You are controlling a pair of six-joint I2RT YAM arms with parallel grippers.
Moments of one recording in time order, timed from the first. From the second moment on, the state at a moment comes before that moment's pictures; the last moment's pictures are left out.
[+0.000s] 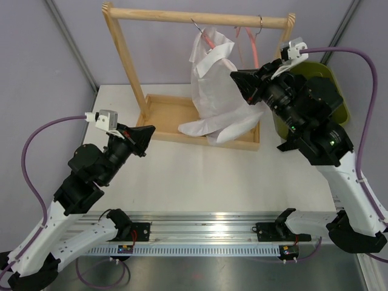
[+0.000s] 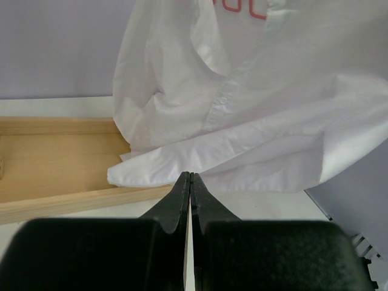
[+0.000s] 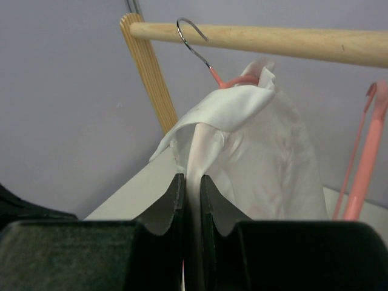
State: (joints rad) left arm -0.74 0.64 1.02 -0.30 -0.20 -0.37; right arm 0.69 1.19 1.73 -0.32 0.05 0.17
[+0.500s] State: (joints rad) left arm -0.74 0.68 1.10 -0.28 -0.16 -0.36; right arm 0.69 1.01 1.79 -0.63 -0.27 0.27
